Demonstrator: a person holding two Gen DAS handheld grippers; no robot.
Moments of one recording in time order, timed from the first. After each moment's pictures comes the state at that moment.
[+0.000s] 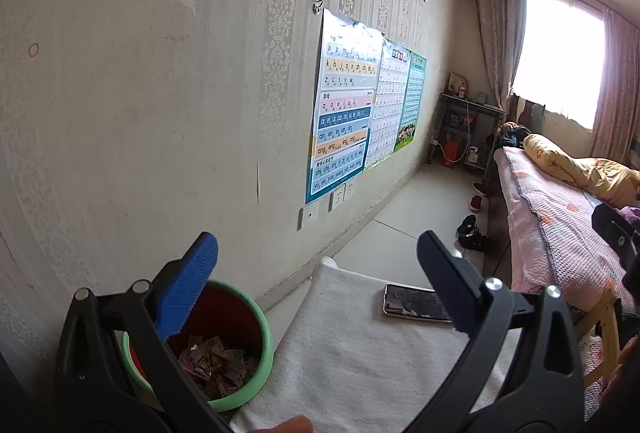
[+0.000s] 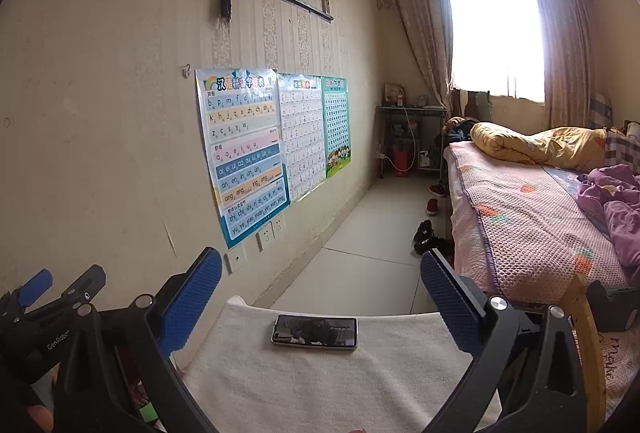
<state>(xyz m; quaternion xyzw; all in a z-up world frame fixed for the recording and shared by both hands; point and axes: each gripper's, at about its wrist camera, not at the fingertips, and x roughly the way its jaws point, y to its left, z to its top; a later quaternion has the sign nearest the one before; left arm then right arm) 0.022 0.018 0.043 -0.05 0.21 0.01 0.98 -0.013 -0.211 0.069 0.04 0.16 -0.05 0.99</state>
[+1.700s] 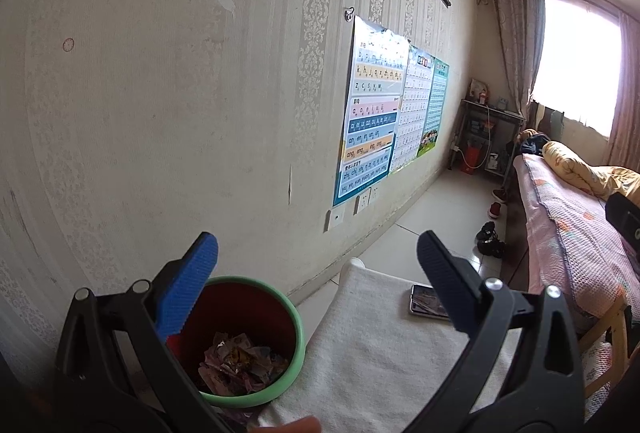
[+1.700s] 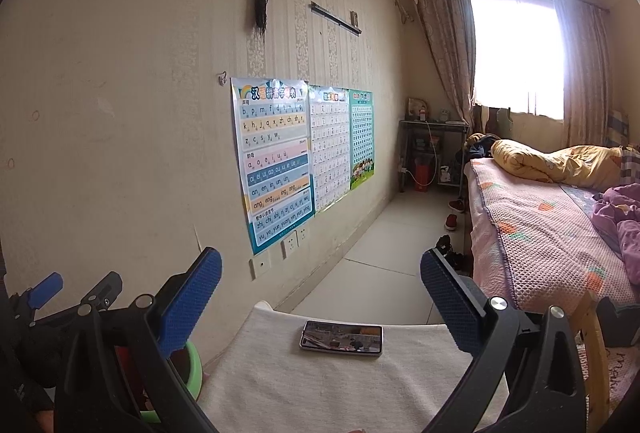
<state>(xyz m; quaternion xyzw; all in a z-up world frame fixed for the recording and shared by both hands) 0.003 0.044 0.048 -0.06 0.20 0.05 0.98 -0.023 -0.173 0.082 0.03 0.15 -0.02 0.99</state>
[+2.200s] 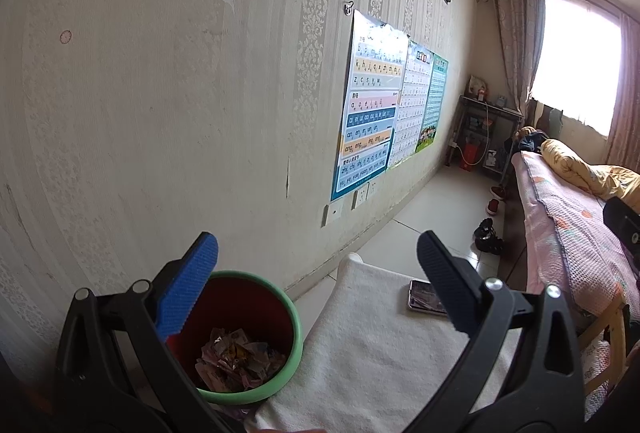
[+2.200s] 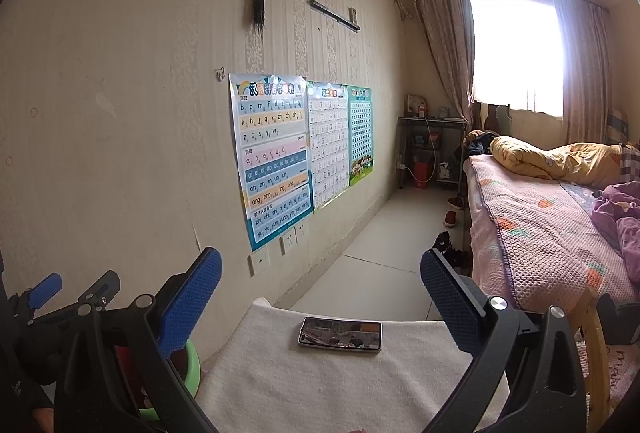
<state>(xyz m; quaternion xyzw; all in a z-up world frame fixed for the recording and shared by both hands) 0.006 0.044 0.042 -0.06 0.21 0.04 0.98 -0.021 -0.176 0.074 0.03 0.16 -0.02 0.99</state>
